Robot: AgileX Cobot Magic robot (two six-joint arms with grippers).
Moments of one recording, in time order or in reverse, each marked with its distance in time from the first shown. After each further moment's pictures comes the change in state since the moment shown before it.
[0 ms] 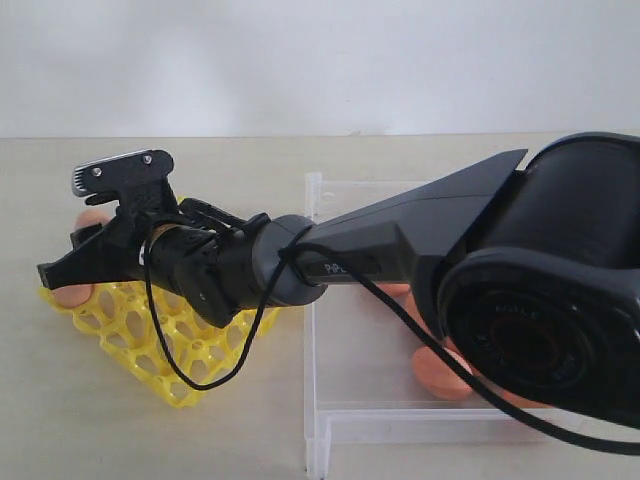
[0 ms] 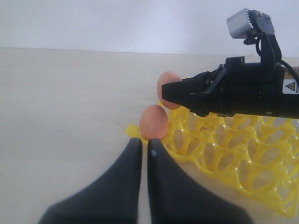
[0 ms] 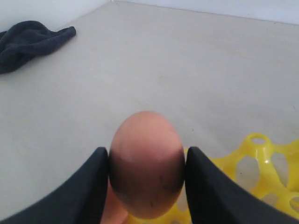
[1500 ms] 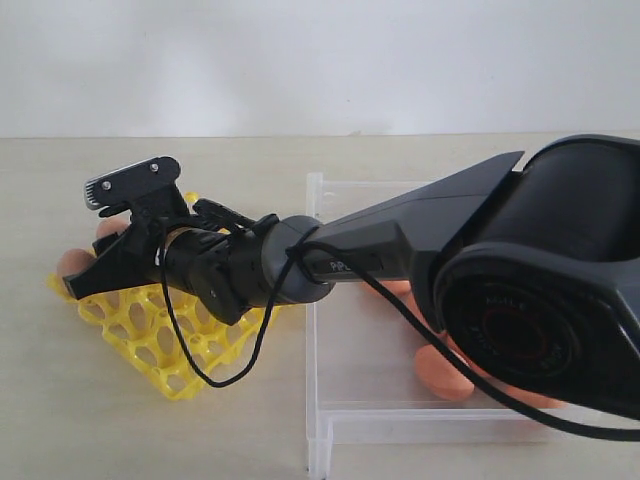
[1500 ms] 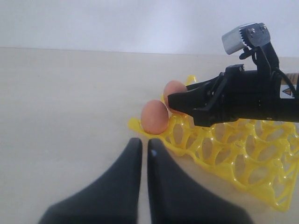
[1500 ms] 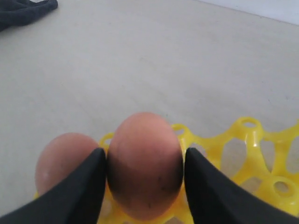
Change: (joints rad) left arm 0.000 0.000 0.000 0.000 0.000 0.000; right arm -0.025 0.020 0.000 0.026 0.032 -0.139
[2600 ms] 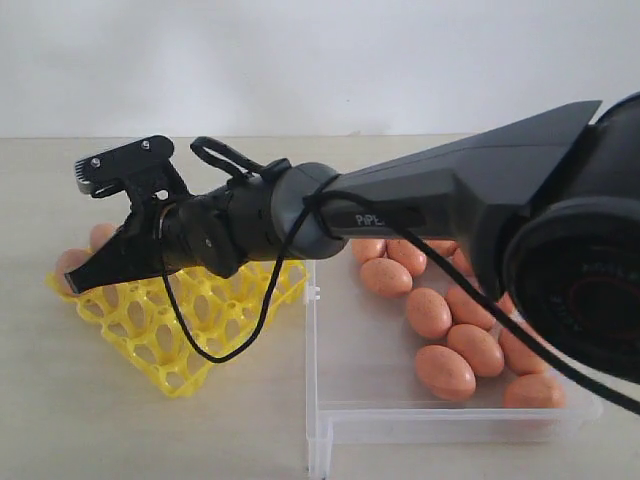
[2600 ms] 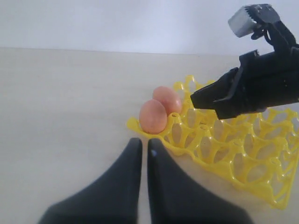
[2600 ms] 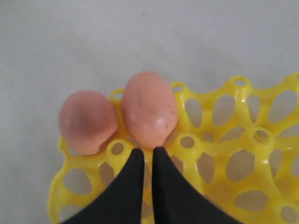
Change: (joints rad) left arm 0.000 0.000 0.000 0.000 0.000 0.000; right arm -0.004 -0.127 -0.003 -0.008 0.359 -0.011
